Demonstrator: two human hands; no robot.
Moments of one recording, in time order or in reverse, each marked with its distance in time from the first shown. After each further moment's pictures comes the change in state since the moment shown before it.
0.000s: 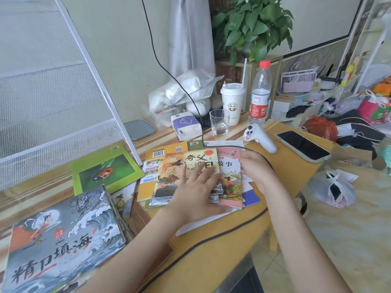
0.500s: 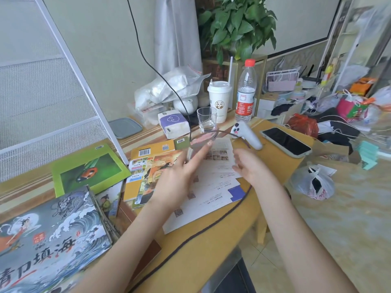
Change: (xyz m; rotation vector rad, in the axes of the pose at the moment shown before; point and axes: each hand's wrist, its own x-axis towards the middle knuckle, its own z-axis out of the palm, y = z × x) left_hand -0.002 -0.001 -0.026 -0.121 0.545 0.012; right_hand 0.013 -0.002 -0.009 0.382 0.022 0.156
